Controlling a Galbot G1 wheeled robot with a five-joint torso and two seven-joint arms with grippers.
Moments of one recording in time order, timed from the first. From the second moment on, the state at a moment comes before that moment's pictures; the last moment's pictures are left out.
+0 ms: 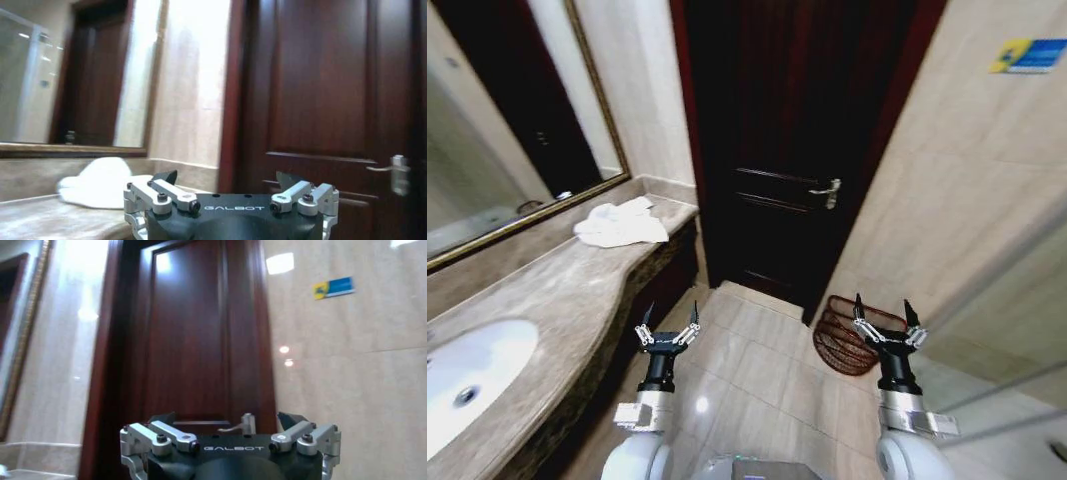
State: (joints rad) left arm 1.82 -1.61 -0.48 -2.30 -0.01 -0.25 -0.01; right arm -1.73 1.48 0.67 2.21 0.16 0.39 0.05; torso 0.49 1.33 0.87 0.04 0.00
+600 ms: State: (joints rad) left arm 1.81 -1.61 -0.49 -2.29 0.03 -0.26 -0.04; right arm -1.73 1.50 0.66 2.23 0.16 0.38 0.02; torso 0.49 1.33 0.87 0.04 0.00
